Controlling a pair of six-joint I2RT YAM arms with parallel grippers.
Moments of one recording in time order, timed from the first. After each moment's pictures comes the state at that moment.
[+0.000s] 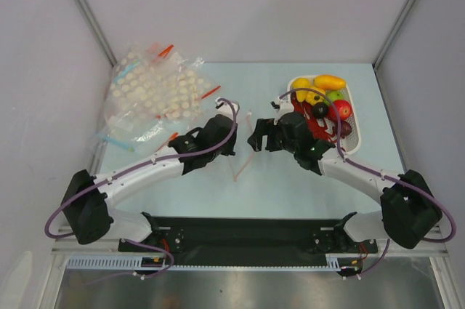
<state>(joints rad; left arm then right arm) -0.88 1.34 1.02 -0.36 -0.35 -0.41 0.67 1.35 0.81 0.04 -0.02 0.48</state>
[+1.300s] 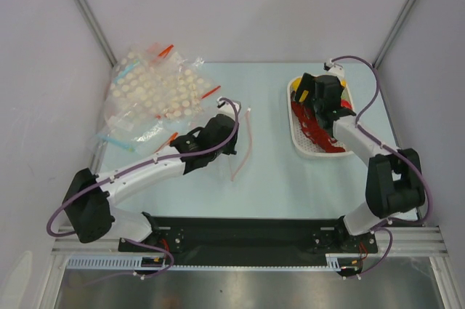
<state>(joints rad) -0.88 1.37 1.02 -0.33 -0.35 -0.39 0.25 1.50 1.03 0.03 0.25 0.44</state>
